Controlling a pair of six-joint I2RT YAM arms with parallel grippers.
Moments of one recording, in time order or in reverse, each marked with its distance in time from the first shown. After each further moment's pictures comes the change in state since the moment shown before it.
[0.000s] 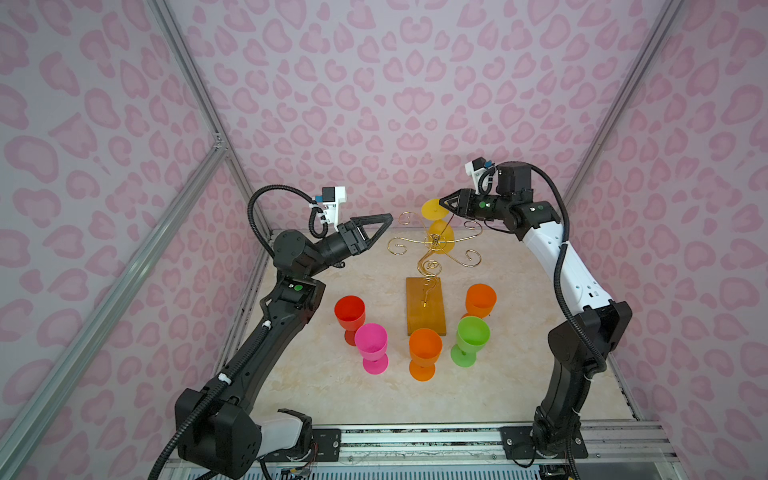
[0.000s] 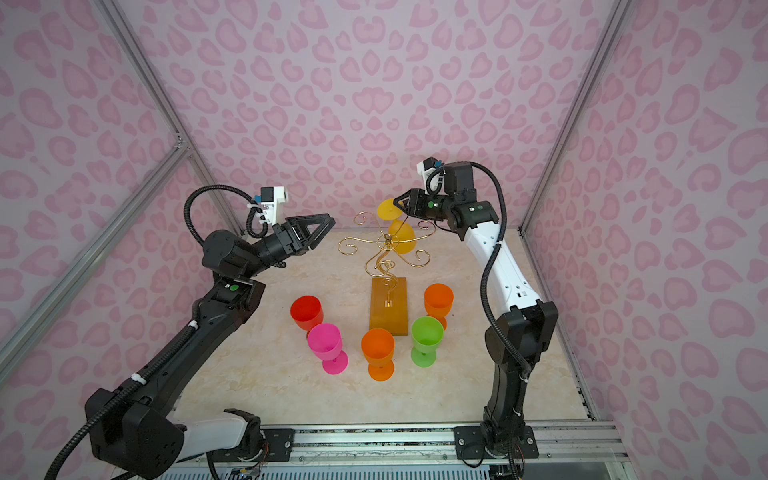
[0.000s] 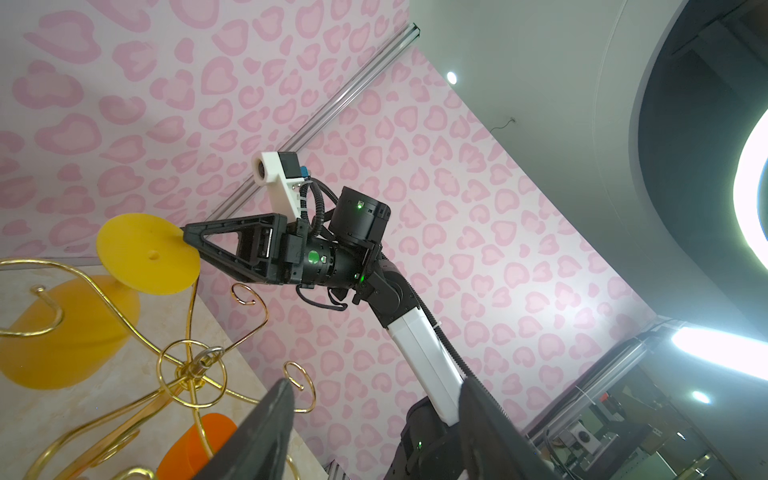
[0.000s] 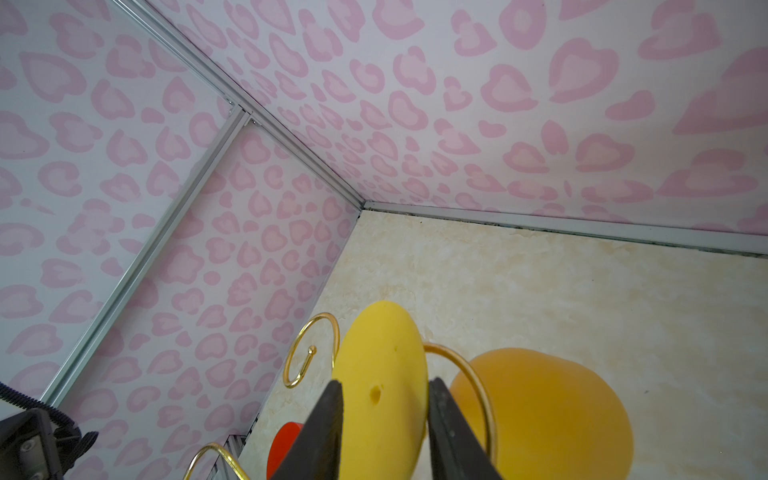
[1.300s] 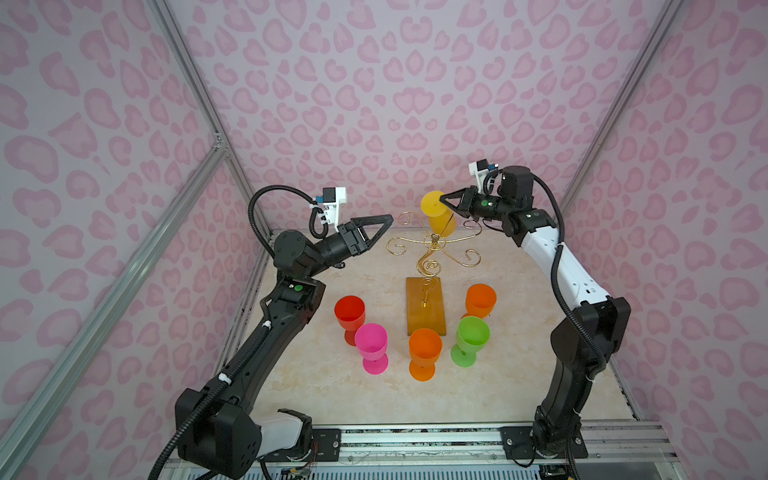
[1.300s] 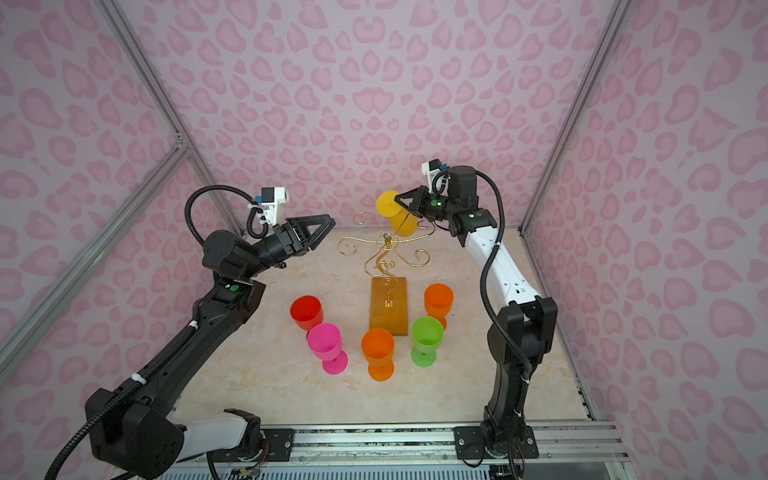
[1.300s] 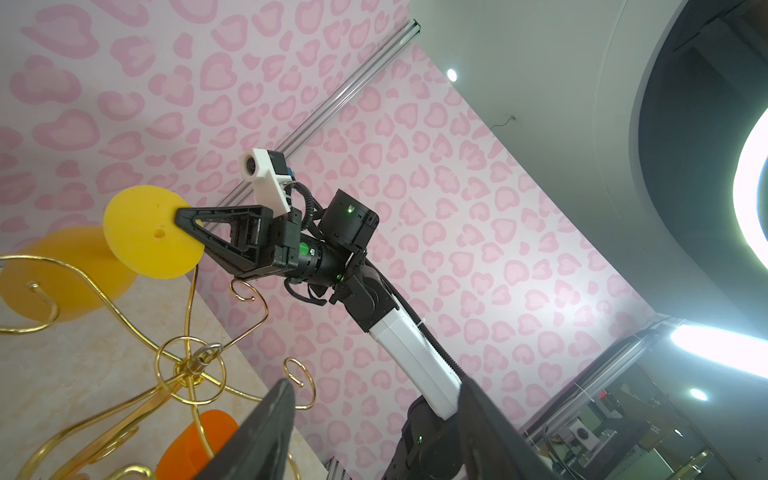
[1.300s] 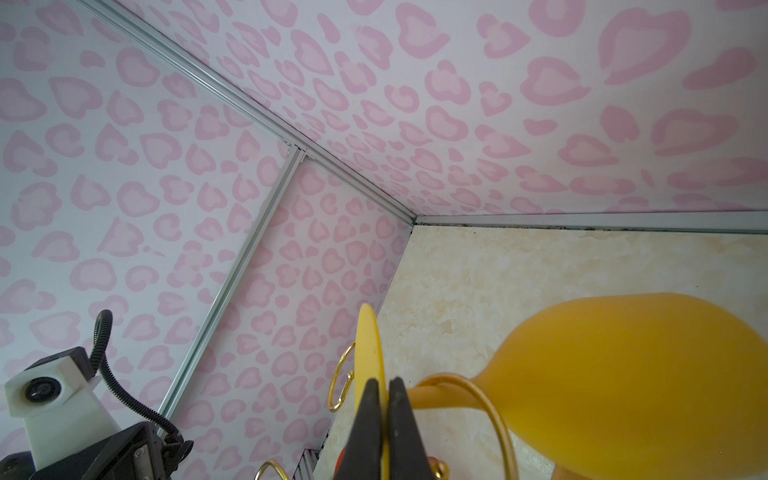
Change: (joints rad) left arm 0.000 -0.001 -0.002 0.000 0.007 0.000; right arm -0.043 -0.013 -0.155 0.317 -0.148 0.290
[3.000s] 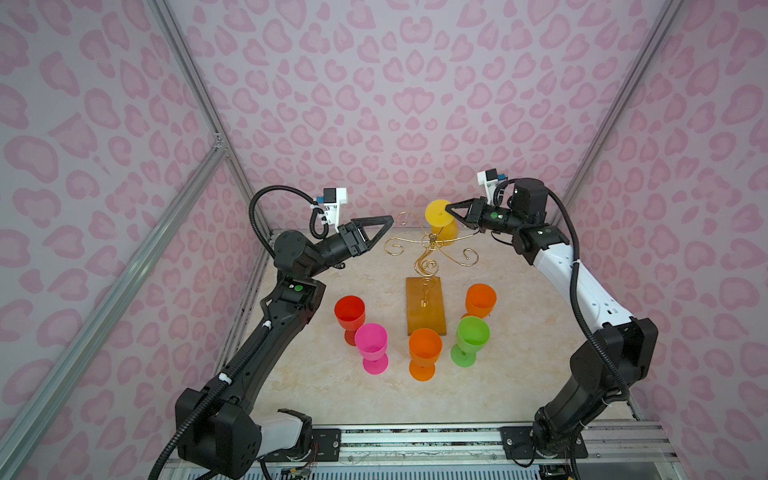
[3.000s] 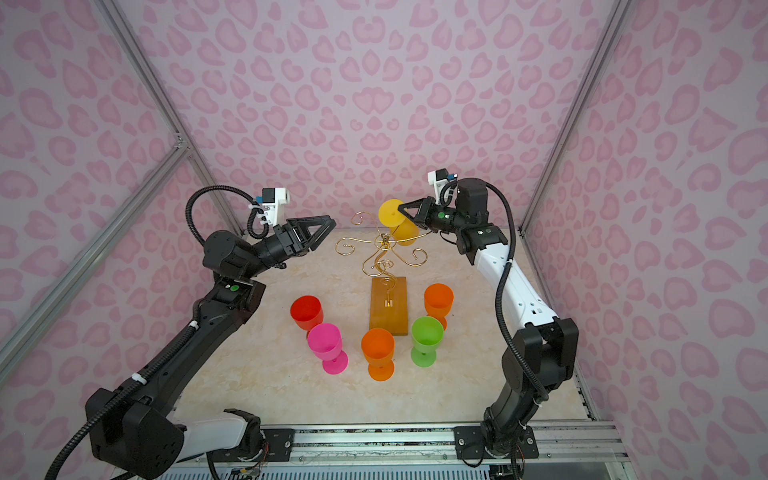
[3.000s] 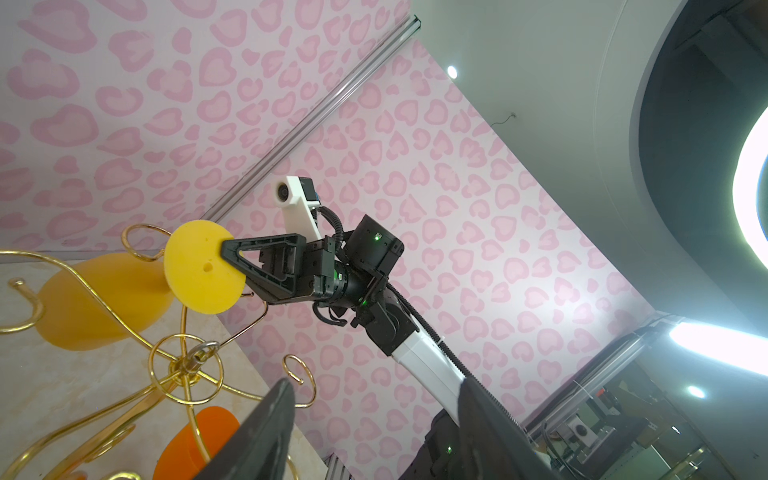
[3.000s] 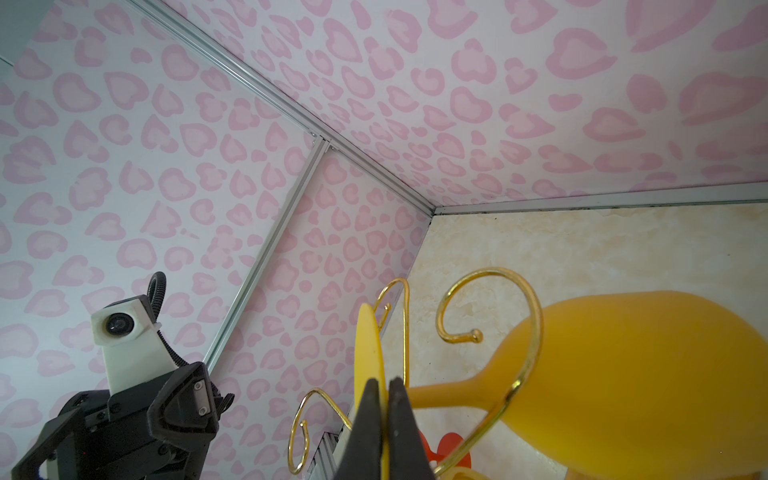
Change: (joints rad) left arm 0.000 0.000 -0.004 0.000 0.007 0.000; right arm 0.013 -0.195 -0.254 0.116 -0.027 0.040
